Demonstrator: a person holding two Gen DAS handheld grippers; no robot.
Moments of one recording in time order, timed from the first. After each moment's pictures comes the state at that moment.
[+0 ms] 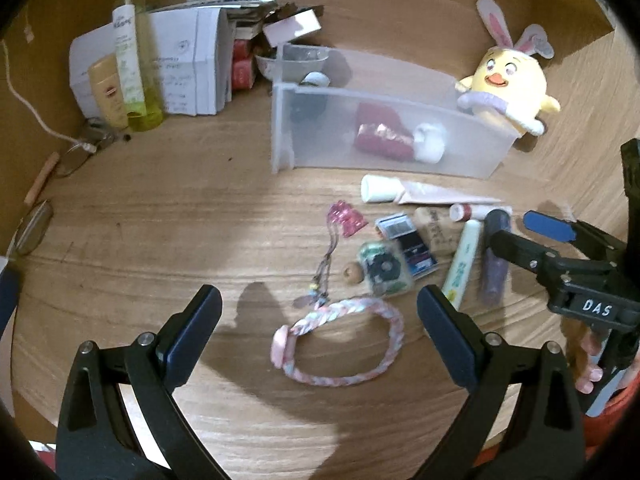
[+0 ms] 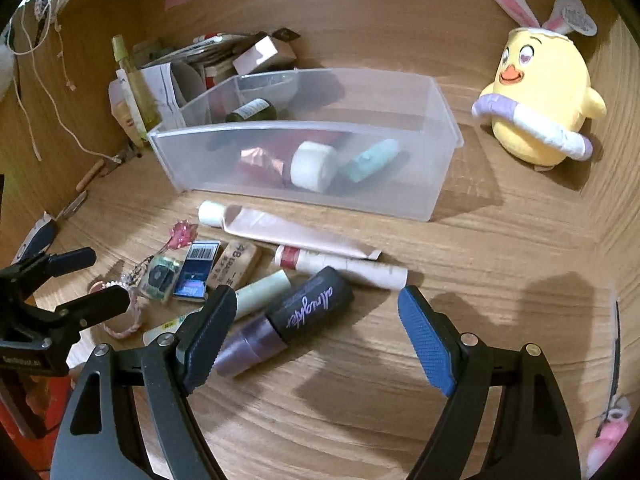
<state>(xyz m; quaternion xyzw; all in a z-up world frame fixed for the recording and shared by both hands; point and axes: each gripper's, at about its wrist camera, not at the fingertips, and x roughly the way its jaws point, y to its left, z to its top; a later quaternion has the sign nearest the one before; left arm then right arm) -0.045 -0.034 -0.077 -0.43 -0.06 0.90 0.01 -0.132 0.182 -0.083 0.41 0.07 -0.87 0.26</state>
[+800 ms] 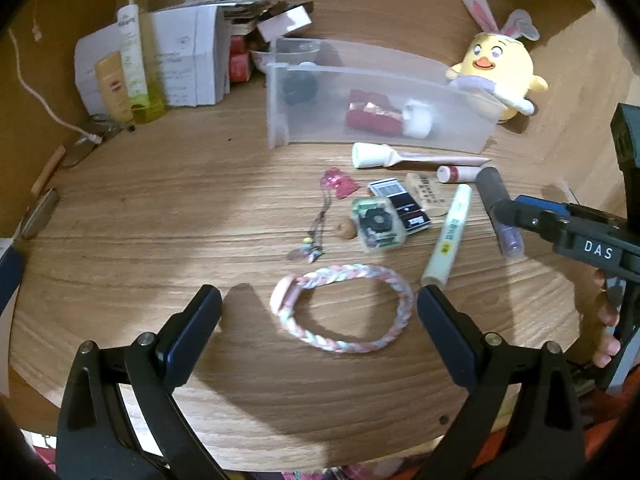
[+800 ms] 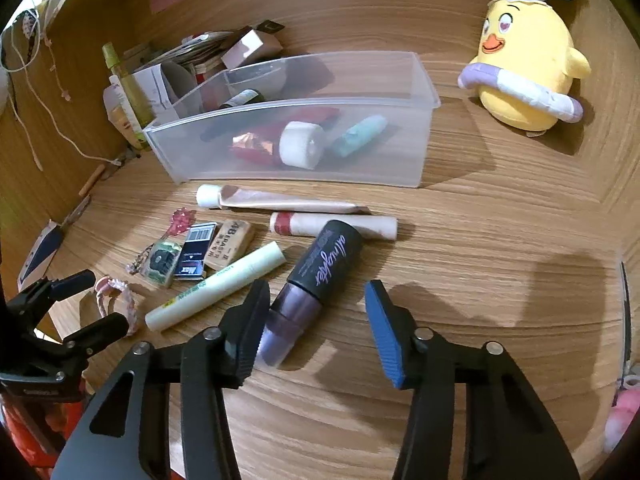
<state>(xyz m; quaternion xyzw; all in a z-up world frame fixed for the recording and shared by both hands) -0.021 -0.023 -0.086 -0.42 -0.04 0.91 0.01 -0.126 0.200 -0.086 0.43 0.03 -0.87 0.25</state>
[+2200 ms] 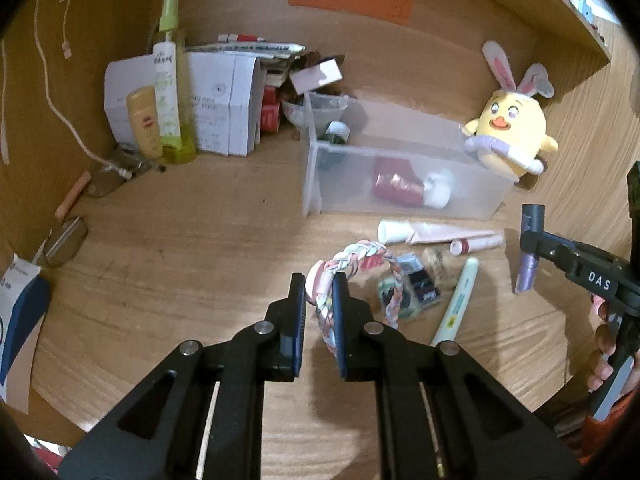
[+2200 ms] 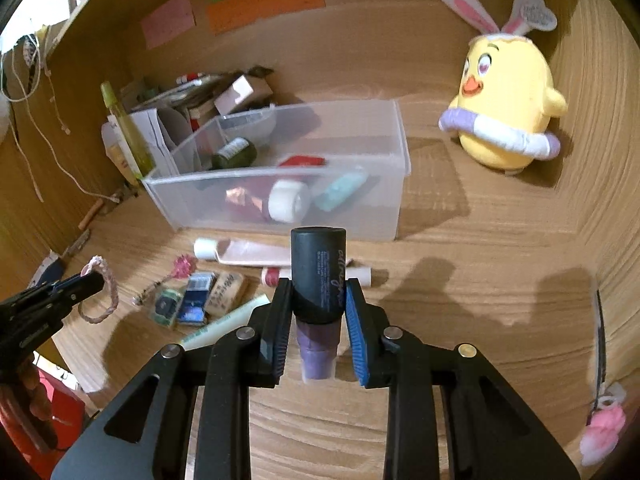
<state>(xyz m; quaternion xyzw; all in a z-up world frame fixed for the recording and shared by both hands) -0.030 -0.051 -0.047 -0.36 -0.08 0.93 -0.02 -0.128 0.206 -0.048 0.37 0.02 -0.90 0.24</state>
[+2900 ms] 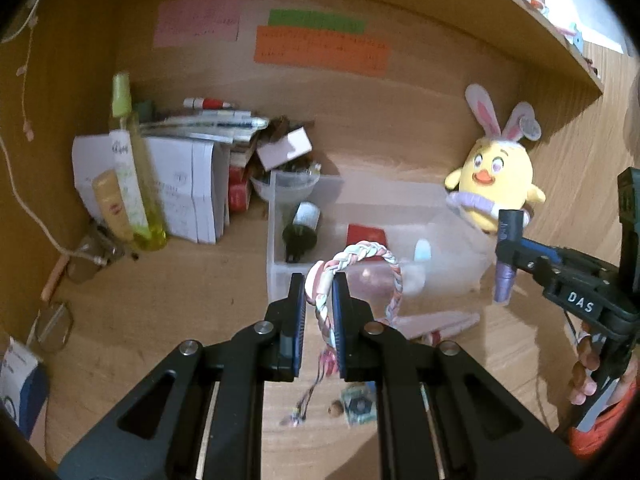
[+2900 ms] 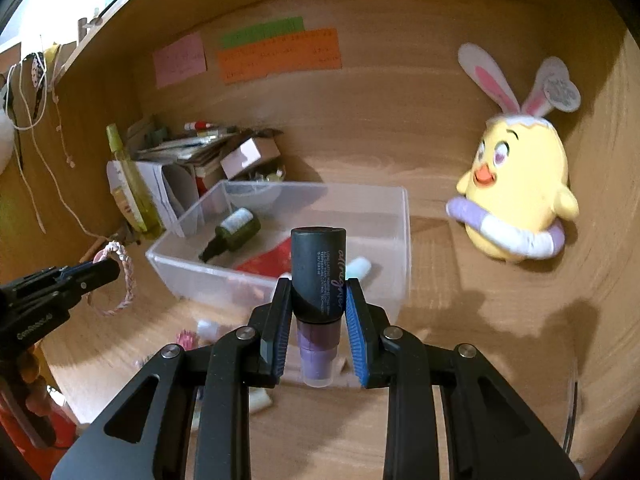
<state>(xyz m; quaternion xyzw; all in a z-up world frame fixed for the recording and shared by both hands) -0.083 -0.037 0.006 -0.30 -0.07 0.95 0.01 -0.169 0.187 0.002 0.30 0.04 -0.92 0.25</state>
